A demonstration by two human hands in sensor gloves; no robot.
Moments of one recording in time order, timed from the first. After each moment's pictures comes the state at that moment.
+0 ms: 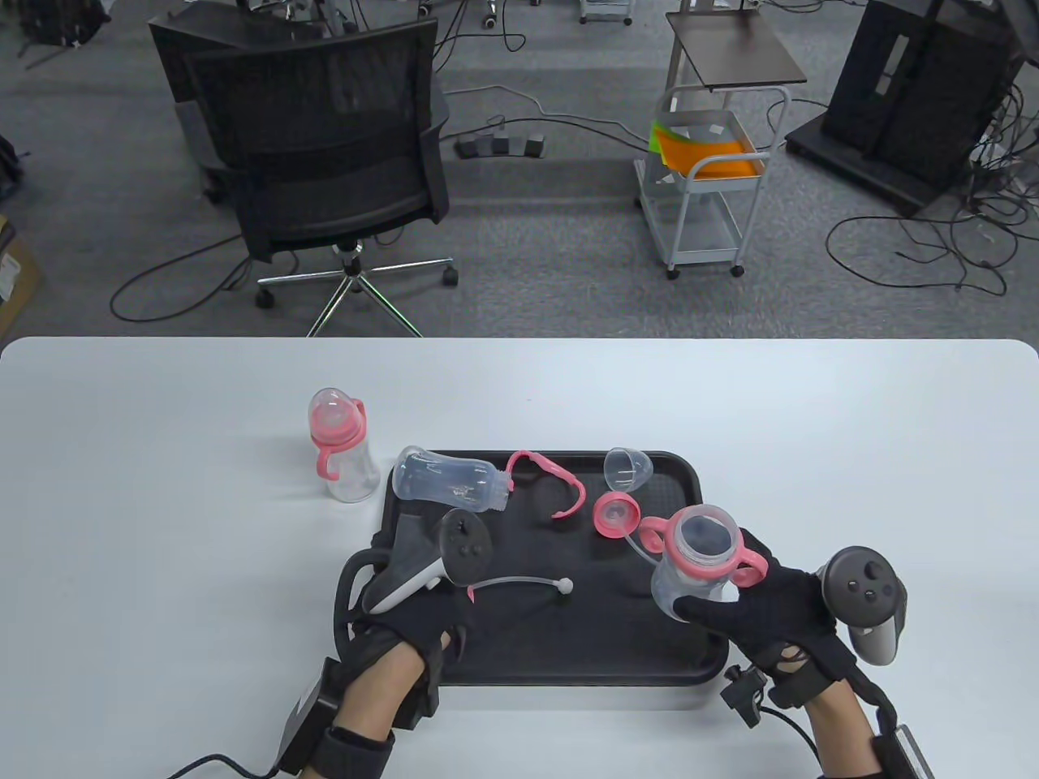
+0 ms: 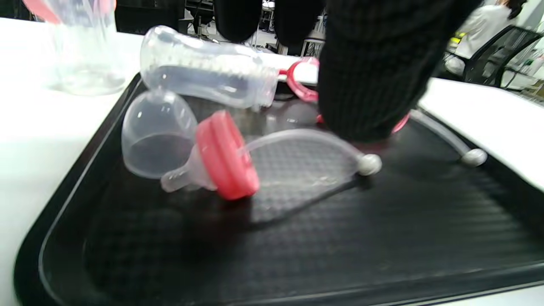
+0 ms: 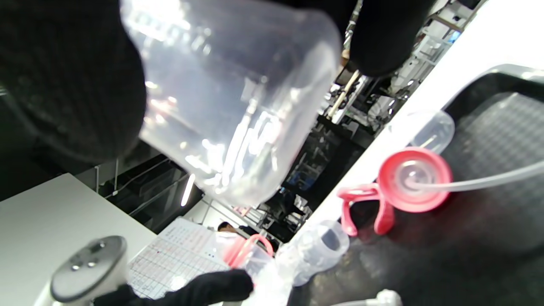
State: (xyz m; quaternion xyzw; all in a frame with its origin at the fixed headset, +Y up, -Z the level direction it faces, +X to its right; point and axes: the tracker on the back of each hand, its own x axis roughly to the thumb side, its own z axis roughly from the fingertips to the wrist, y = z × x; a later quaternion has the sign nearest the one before) left_hand -0.120 -0.675 -0.335 -0.19 -0.07 0.05 0.98; right_hand 0.251 -0.674 -0.316 0.19 -0.05 0.83 0.53
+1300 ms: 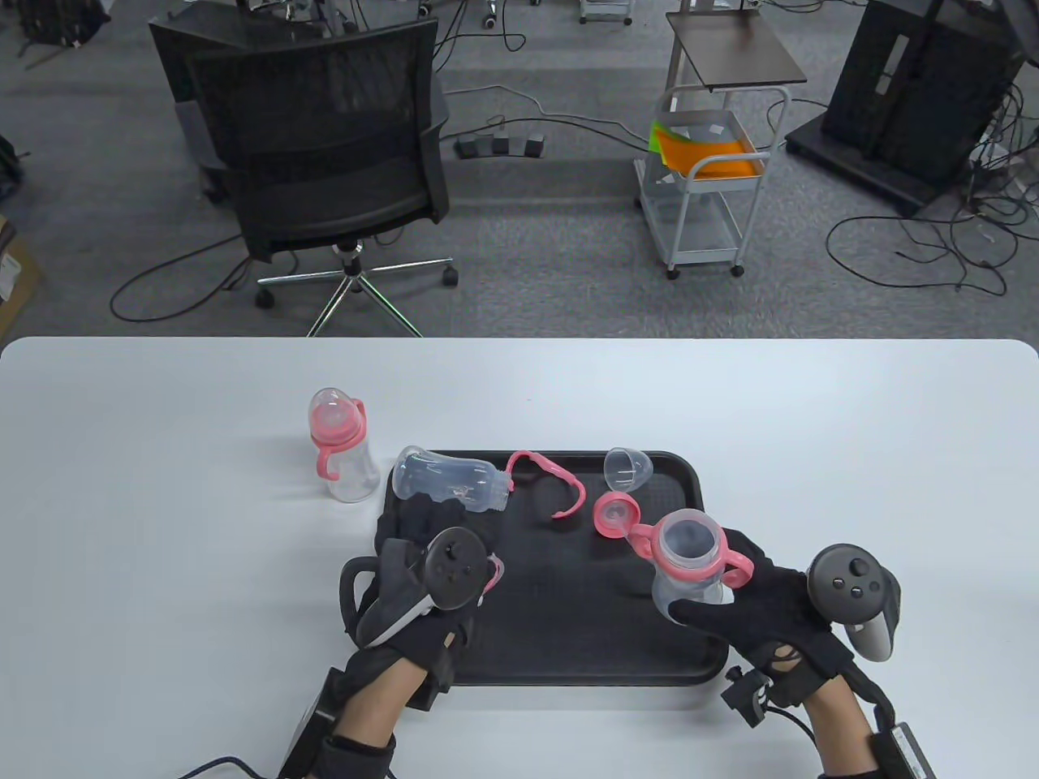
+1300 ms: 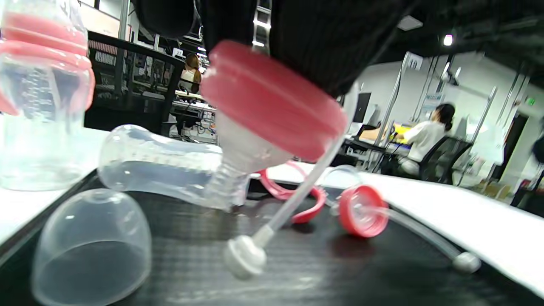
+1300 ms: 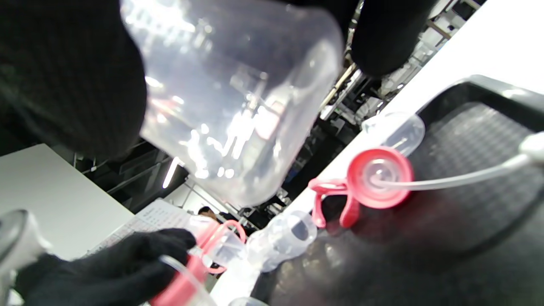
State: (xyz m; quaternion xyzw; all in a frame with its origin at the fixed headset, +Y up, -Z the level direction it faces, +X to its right) left_hand -0.118 -0.640 -0.317 0.01 -0.11 0.13 0.99; right_hand 0.248 -0.679 -0.319 0.19 -0.03 0.86 0.48
